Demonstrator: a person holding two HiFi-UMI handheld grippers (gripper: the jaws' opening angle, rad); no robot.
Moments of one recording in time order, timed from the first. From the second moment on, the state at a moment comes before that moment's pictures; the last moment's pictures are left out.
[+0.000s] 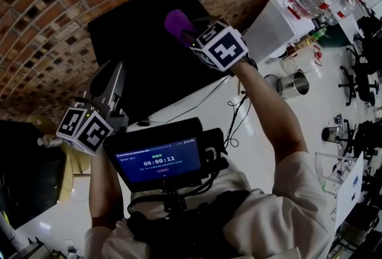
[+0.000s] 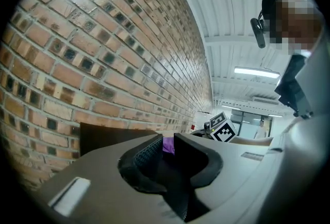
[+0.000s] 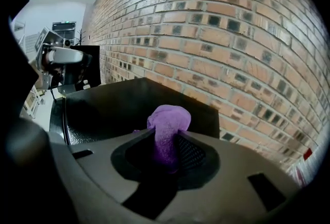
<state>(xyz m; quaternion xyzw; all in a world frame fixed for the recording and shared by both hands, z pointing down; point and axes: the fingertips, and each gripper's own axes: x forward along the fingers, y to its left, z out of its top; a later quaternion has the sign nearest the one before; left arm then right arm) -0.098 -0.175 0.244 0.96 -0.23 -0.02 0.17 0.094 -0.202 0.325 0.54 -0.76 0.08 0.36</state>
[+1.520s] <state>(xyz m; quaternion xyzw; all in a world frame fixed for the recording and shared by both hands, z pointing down) -0.105 -0.165 0.254 0.96 -0.24 0.00 0.18 0.152 -0.177 0.274 0.61 -0.71 0.03 0.34</state>
